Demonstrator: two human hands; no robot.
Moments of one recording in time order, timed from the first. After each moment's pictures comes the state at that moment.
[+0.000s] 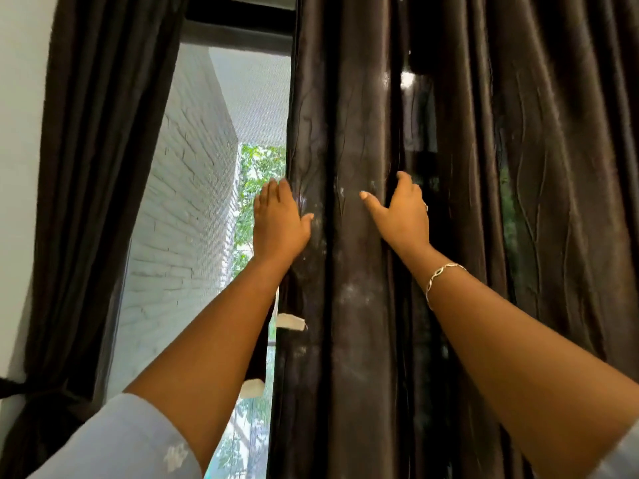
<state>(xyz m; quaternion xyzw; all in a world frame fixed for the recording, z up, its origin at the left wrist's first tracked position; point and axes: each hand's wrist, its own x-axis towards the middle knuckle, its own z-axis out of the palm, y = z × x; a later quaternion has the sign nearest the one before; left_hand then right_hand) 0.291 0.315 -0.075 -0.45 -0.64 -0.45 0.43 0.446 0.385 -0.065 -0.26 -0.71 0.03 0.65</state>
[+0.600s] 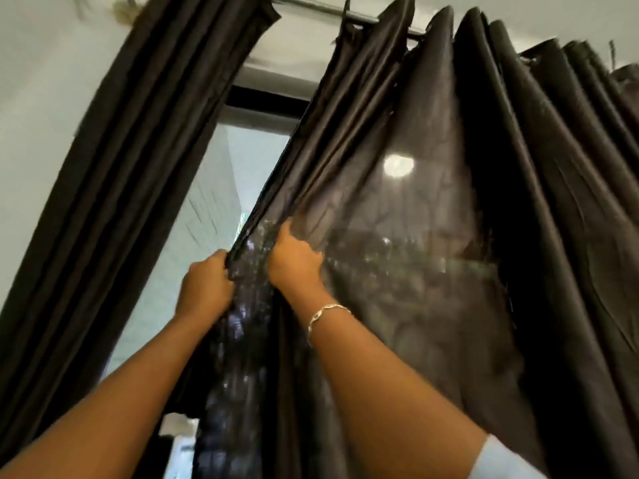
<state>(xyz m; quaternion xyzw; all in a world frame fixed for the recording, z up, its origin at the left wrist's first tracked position) 0.138 0.270 -0.032 -0.38 -0.62 -0.55 0.41 0.250 0.316 0.006 -0.24 -0.81 -0.08 0.53</state>
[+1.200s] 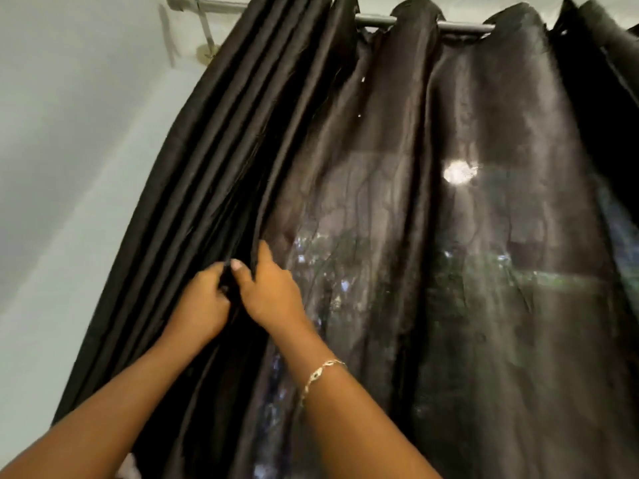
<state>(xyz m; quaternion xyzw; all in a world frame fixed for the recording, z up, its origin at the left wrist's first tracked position) 0.074 0.186 -0.051 -0.43 -0.53 -0.62 0.40 0.148 0.247 -0.024 -0.02 -0.85 0.05 0.52</state>
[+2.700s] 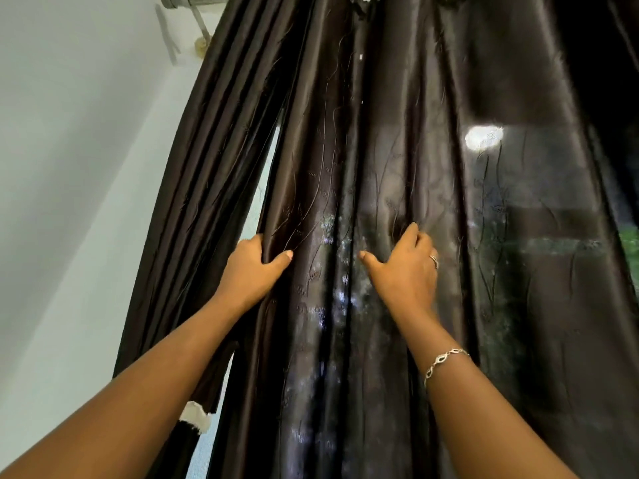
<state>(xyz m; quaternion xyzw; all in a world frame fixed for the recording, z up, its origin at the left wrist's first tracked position) 0.177 0.219 -0.054 -0.40 -0.60 -0.59 0.37 0.301 0.360 -0.035 -0.22 -0.72 0.02 0.66</state>
